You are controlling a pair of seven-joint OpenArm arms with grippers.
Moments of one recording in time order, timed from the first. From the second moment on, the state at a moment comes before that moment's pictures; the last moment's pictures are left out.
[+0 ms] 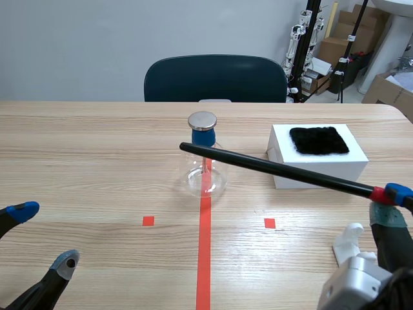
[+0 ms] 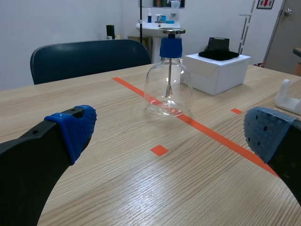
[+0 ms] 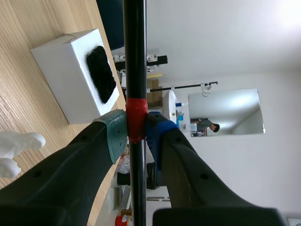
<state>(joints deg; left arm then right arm) 19.4 -26.7 2.6 53.1 14.7 -34.9 -81.8 -63.1 21.3 -5.0 120.3 -71.5 -30.3 -2.9</state>
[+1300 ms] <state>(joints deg) 19.4 -26.7 2.6 53.1 14.7 -34.9 -81.7 -39.1 30.0 12.7 118.3 -53.4 -14.0 -2.1</state>
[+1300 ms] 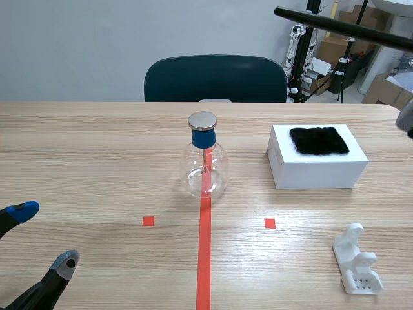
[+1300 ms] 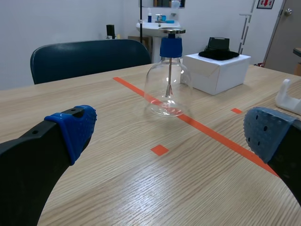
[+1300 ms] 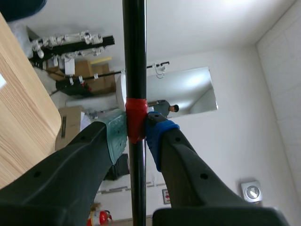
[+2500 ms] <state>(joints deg) 19.4 -26.7 2.6 53.1 14.7 -34.9 -81.8 -0.1 60.1 -19.1 80.9 -62.4 -11.3 -7.4</state>
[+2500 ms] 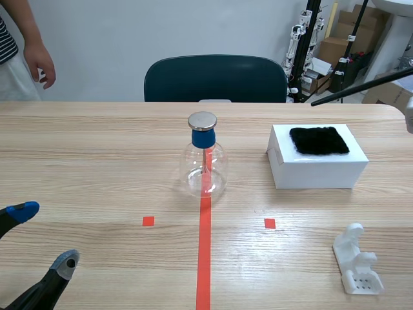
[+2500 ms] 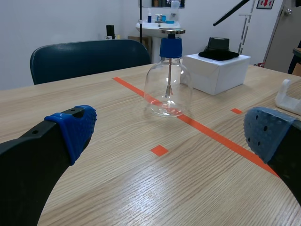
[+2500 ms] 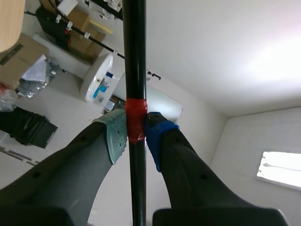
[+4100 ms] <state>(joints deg) 19.4 -26.7 2.6 53.1 14.7 -34.9 -81.8 3.8 54.0 -23.8 69.7 -63.9 -9.8 -6.4</state>
